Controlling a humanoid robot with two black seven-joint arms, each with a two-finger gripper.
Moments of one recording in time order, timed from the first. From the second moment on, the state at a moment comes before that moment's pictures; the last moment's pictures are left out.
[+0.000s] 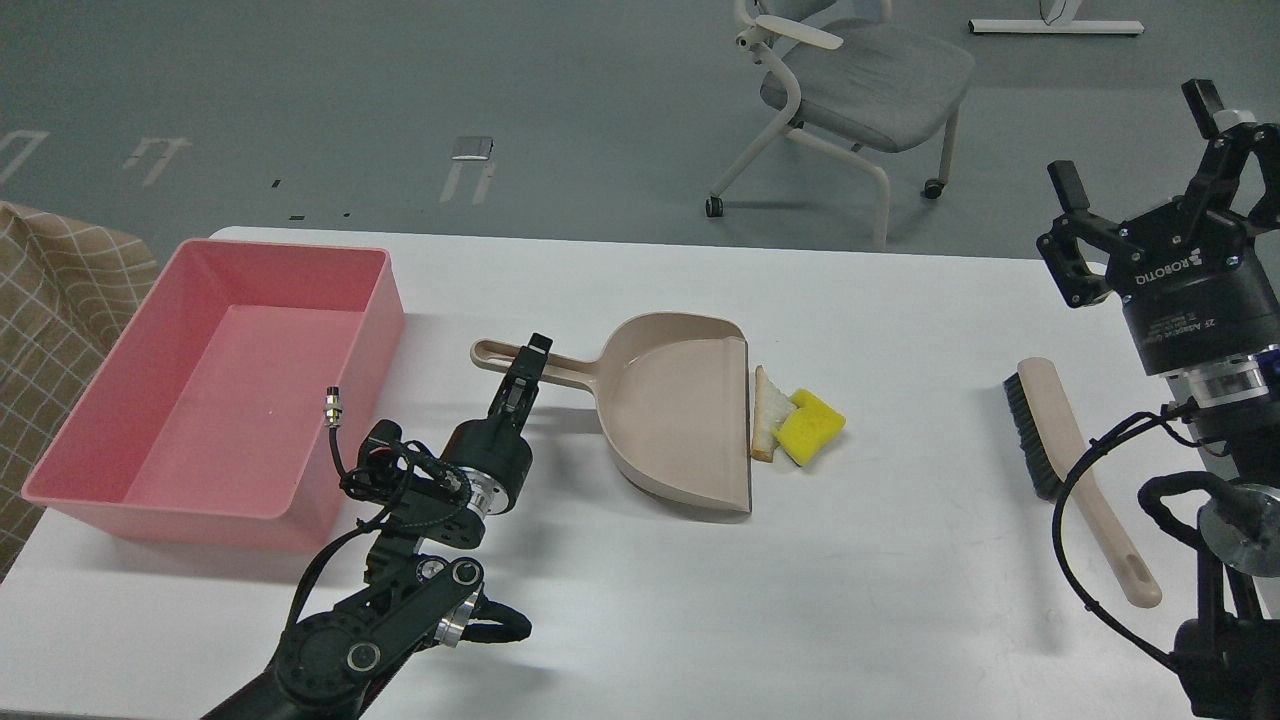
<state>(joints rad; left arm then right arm) -0.21 0.05 -0.88 -1.16 1.33 0.43 -0.14 0.17 -0.07 1.73 1.50 -0.84 0.49 0.07</state>
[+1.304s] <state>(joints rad) -0.20 0.05 -0.87 -1.16 1.33 0.43 -0.19 0.00 -0.40 2.02 1.55 -0.89 0.49 0.07</state>
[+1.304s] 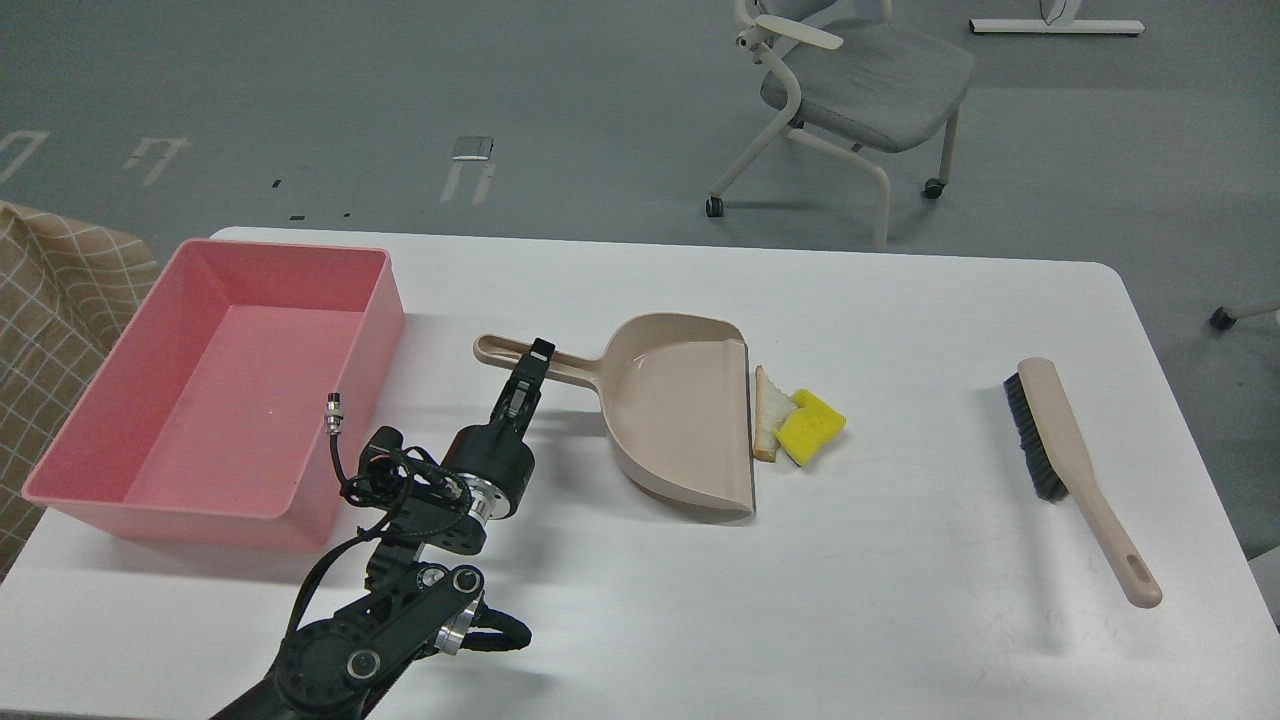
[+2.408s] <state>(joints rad) -0.20 0.06 -0.87 -1.16 1.33 0.43 -0.21 -0.31 -0.72 1.81 1.60 -1.81 0.49 0.14</state>
